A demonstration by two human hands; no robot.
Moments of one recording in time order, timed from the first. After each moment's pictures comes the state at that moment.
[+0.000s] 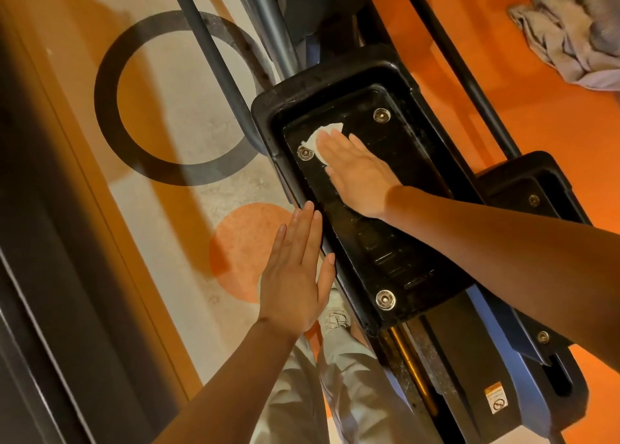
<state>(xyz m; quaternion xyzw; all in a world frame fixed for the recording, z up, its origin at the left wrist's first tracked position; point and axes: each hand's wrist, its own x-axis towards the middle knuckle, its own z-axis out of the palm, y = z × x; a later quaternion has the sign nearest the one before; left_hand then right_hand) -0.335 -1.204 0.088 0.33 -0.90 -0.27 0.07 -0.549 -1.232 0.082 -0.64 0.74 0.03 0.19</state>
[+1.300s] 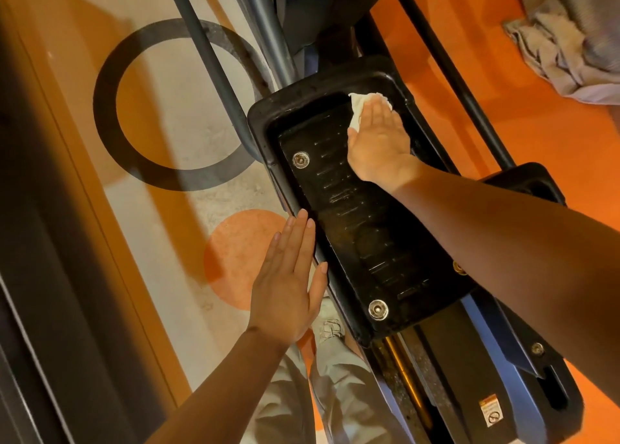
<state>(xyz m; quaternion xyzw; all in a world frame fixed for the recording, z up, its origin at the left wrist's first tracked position) -0.334 -1.205 0.090 0.33 -0.90 -0.28 0.07 -0.590 -1.270 0.085 -0.42 0.87 0.15 0.19</state>
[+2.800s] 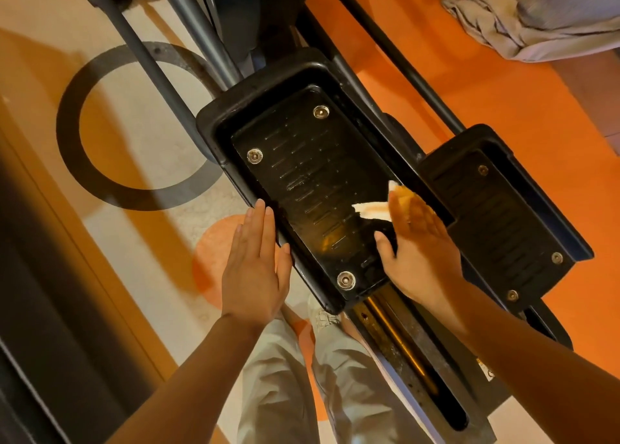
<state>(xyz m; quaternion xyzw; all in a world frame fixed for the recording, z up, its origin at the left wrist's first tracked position) -0.335 -1.207 0.100 0.34 -0.91 -0.24 0.02 -0.529 -1.054 0.151 -0.35 0.91 0.04 0.24</state>
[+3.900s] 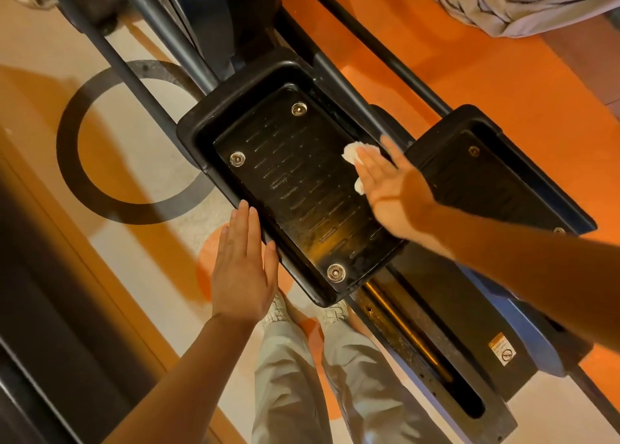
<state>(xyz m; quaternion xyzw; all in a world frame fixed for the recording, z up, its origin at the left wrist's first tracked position) -0.335 -1.206 0.096 0.34 -0.92 -0.21 -0.01 -0.586 -1.091 0.128 -0.56 0.75 0.35 0.06</state>
